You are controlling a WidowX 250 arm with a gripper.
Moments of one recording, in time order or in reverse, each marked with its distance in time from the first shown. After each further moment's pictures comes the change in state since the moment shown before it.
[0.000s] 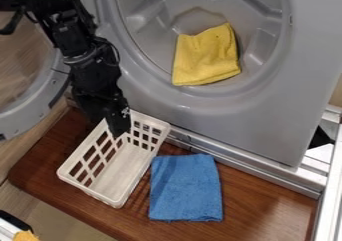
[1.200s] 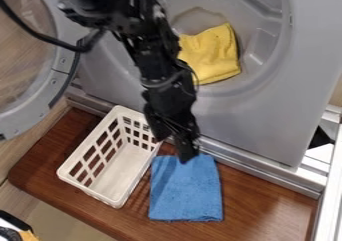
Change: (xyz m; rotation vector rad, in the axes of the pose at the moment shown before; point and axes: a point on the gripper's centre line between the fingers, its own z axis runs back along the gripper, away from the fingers) arm 0.037 -0.091 -0.032 -0.038 -0.004 -0.230
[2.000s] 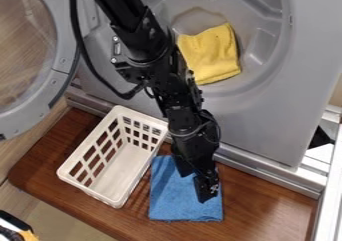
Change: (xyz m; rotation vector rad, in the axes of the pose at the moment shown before) arm 0.004 -0.011 -0.068 -0.015 0.014 -0.140
